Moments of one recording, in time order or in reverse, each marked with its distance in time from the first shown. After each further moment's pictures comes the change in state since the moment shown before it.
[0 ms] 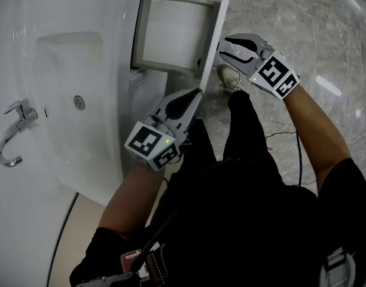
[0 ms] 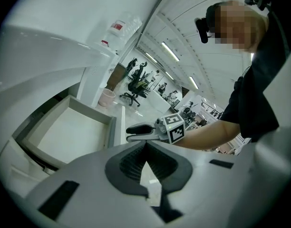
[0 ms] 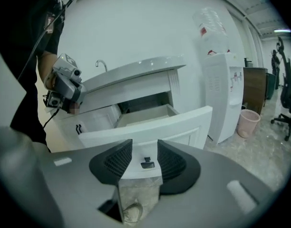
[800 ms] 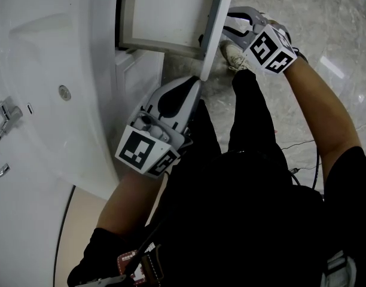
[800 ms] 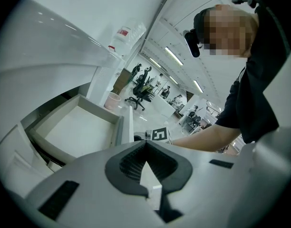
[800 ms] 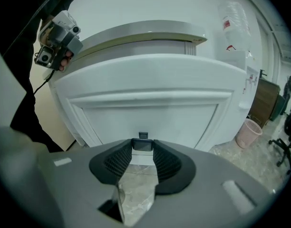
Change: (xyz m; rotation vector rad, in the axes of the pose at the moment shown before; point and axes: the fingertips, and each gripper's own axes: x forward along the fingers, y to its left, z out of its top) left arm -0.002 0.021 -0.024 -0.008 -0.059 0.061; right arm 0.069 -0.010 -0.079 -0.196 0.165 -0.028
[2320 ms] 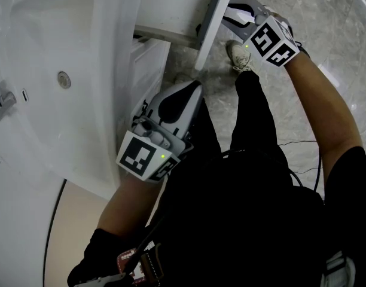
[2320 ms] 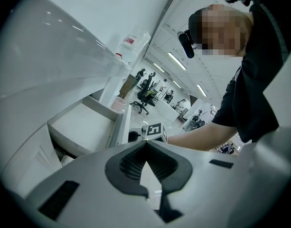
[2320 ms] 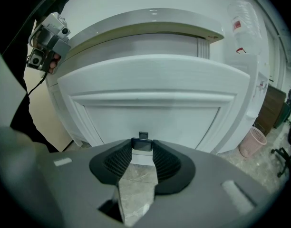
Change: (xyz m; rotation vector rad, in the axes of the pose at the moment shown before) left arm -0.043 0.033 -0.005 -0.024 -0.063 0.051; right arm 0.050 -0.003 0.041 -0.052 0.005 0.024
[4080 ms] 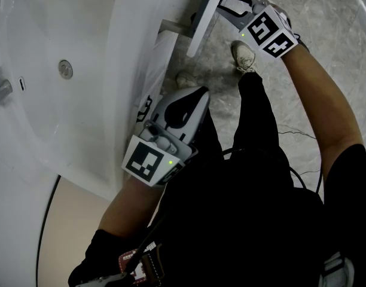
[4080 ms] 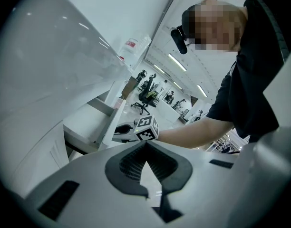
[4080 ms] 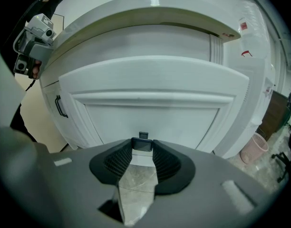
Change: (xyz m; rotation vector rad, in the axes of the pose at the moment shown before) left arm -0.029 0.010 -0.017 -0.002 0.007 -0.003; right arm 0.043 -0.006 0.038 -0.014 -0.017 -0.012
